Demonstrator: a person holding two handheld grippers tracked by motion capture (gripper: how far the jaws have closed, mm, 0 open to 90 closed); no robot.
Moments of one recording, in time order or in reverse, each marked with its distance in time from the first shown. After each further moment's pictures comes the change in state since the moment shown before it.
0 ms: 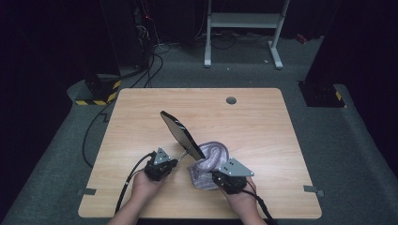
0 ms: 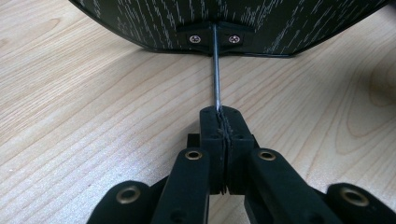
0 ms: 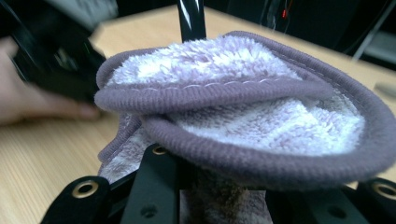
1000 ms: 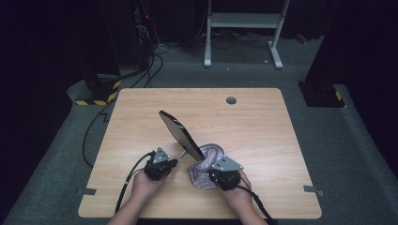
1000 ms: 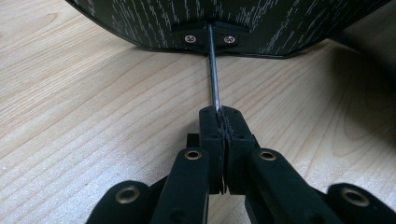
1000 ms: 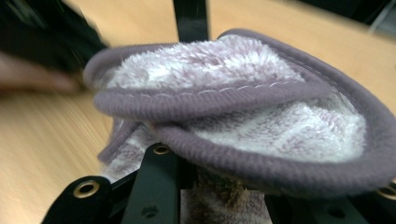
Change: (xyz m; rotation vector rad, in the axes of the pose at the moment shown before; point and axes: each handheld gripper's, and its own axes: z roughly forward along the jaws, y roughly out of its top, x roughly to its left) left arm 0.002 0.000 0.000 -0.004 -0.015 -0.023; right arm -0.005 -0.026 0.041 0.167 0.008 -0.015
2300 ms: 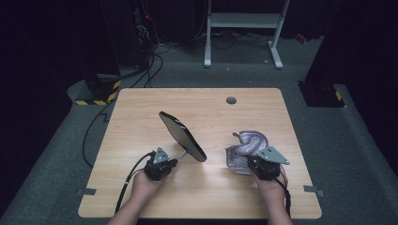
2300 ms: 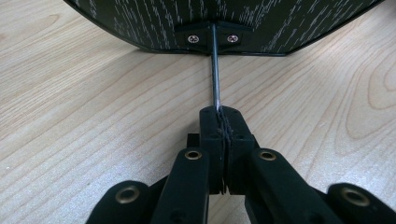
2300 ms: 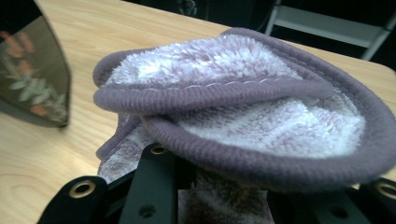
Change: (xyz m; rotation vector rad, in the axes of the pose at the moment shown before) left arm 0.000 0.000 0.000 0.002 0.005 0.001; right arm -0.093 -0.021 -0.067 -0.093 -0.286 0.164
